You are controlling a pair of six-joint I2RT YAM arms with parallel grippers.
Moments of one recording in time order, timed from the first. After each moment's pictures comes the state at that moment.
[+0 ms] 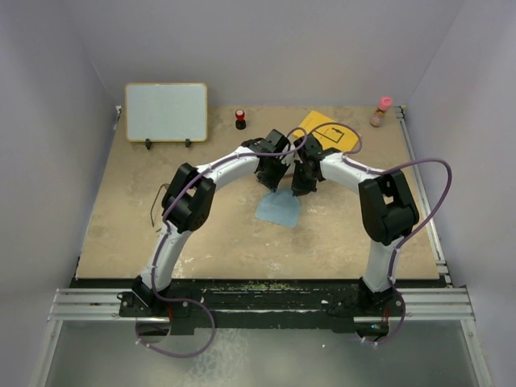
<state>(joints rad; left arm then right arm) -0.69 2.32 1.90 -0.70 0.14 -0.07 0.42 1.91 1.31 -0.58 0.01 0.59</state>
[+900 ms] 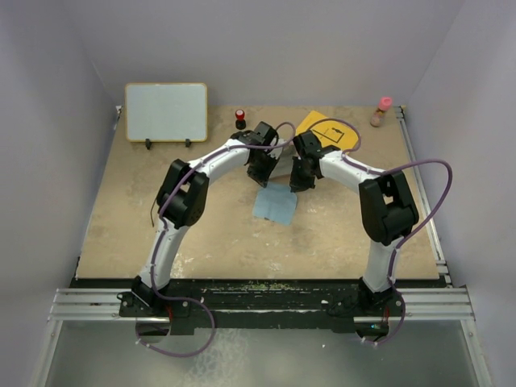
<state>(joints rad) -0.60 2.32 1.94 -0.77 0.17 -0.05 0.42 1.91 1.35 -0.58 0.01 0.58</state>
